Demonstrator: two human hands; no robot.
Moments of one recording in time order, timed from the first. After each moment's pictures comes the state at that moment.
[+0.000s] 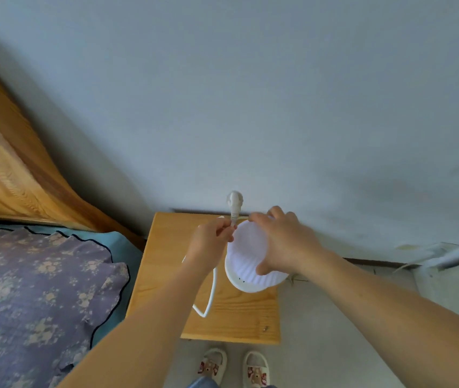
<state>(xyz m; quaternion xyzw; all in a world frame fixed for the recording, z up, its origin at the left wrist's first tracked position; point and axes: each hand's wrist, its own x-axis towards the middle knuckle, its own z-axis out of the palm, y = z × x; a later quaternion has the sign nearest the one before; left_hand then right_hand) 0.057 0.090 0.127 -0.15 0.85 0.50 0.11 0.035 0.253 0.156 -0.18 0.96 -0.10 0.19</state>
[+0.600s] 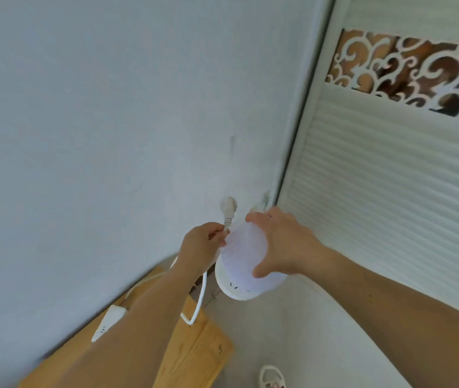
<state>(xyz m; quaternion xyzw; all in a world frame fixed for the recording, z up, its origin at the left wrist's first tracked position) 0.059 0.228 0.203 0.30 0.82 0.44 0.23 0.187 0.346 0.249 0.24 0.96 -0.16 0.06</state>
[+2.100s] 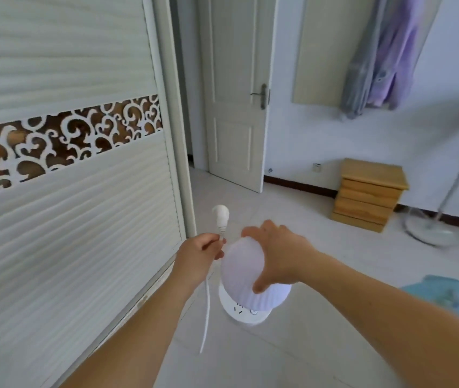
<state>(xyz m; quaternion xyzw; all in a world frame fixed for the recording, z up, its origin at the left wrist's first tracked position) 1.058 0.441 0.285 0.80 0.22 0.18 0.53 1.148 0.289 0.316 0.91 0.41 -0.09 -0.07</state>
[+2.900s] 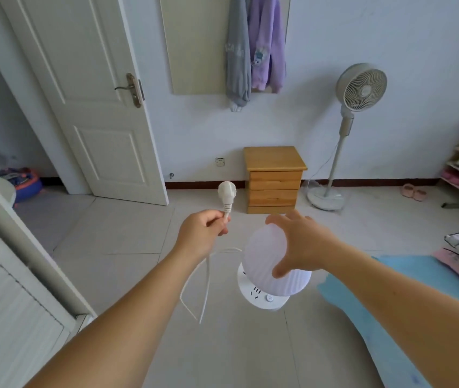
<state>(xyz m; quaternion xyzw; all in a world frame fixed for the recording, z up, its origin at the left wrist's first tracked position) 1.487 0.411 0.285 0.83 -0.01 0.04 0.55 1.482 0.206 0.299 0.98 0.11 -0.08 -0.10</state>
